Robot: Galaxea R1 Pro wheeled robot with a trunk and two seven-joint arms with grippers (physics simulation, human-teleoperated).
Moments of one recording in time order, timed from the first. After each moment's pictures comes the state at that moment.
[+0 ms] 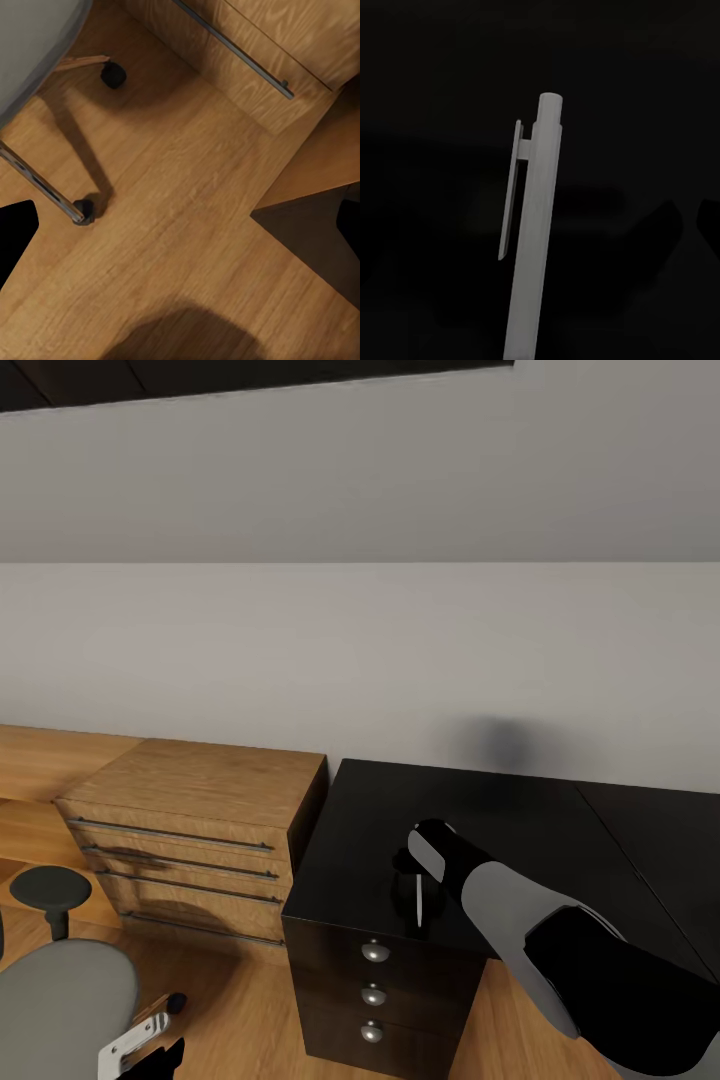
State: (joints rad) left arm 0.05 -0.06 0.36 -1.28 0.24 0.43 0.08; right arm -1.08 0.17 0.48 -0.20 -0.64 0.62 -0.39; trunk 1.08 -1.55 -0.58
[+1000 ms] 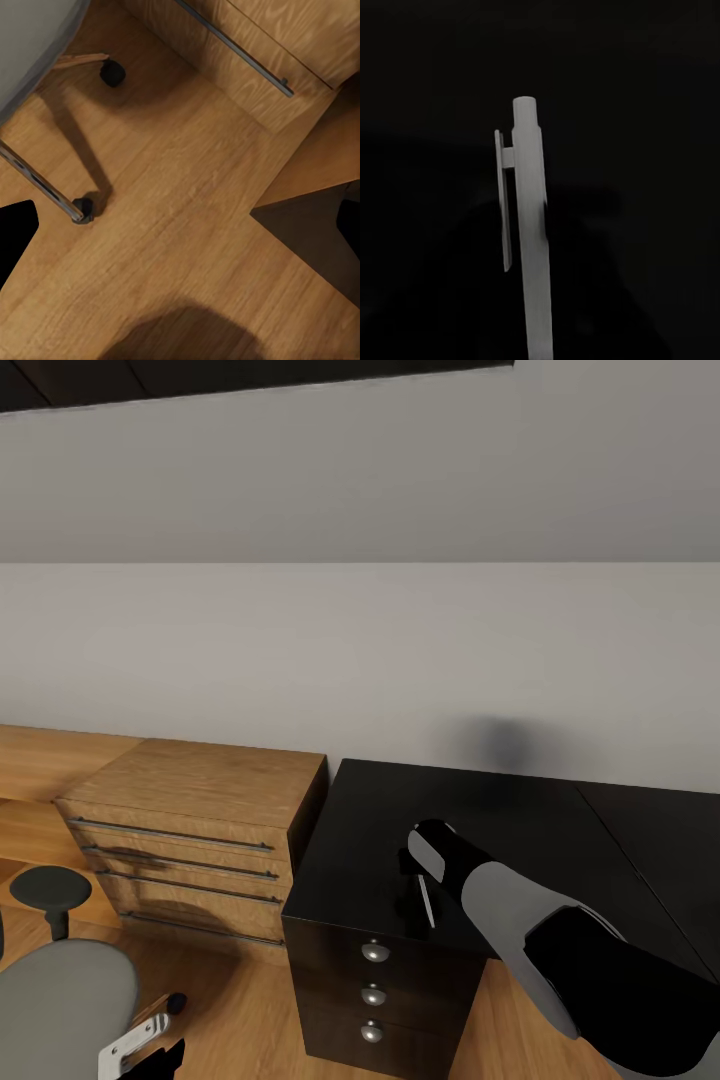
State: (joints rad) left arm 0.05 -0.06 0.36 -1.27 0.24 0.43 0.08; right arm -1.08 0.17 0.48 -0.21 -0.63 0.62 -0.39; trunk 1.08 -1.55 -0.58
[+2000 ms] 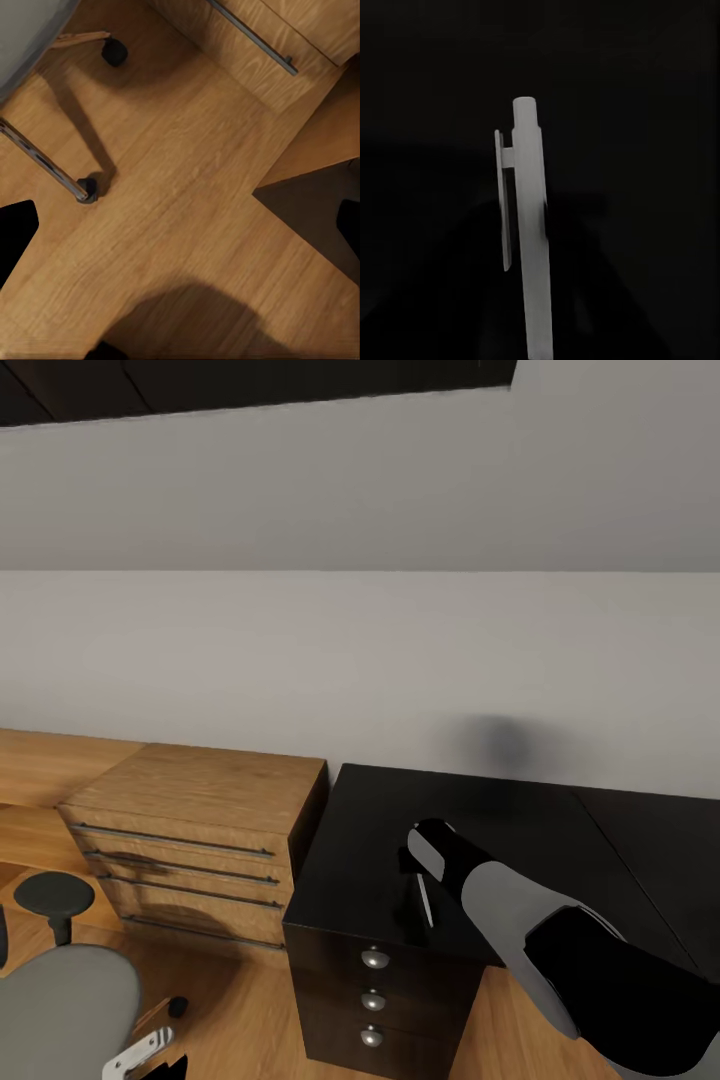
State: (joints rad) left arm 0.05 -0.06 0.36 -1.22 0.24 0.43 0.08; right arm -1.08 0.17 0.48 -0.22 -0.63 0.62 -0.39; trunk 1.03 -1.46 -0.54
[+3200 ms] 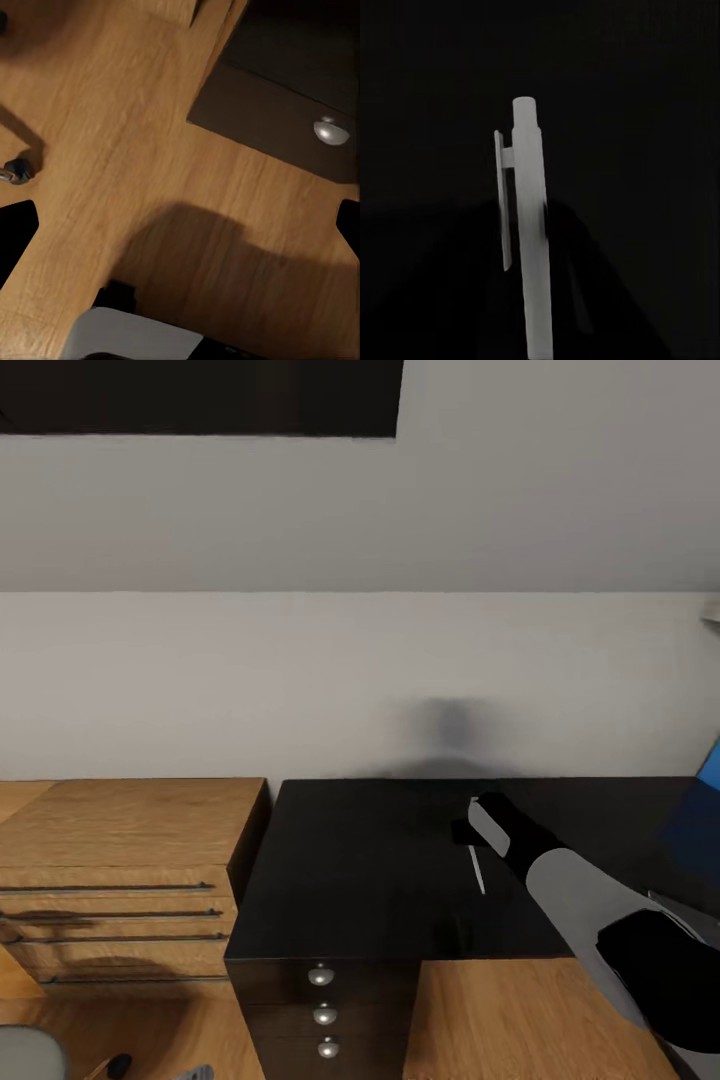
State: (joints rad) left arm 0.05 -0.06 0.21 -1.04 0.20 0.38 0.08; right arm -1.07 -0.06 0.46 -0.42 -0.69 0.71 -0.39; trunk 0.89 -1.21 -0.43
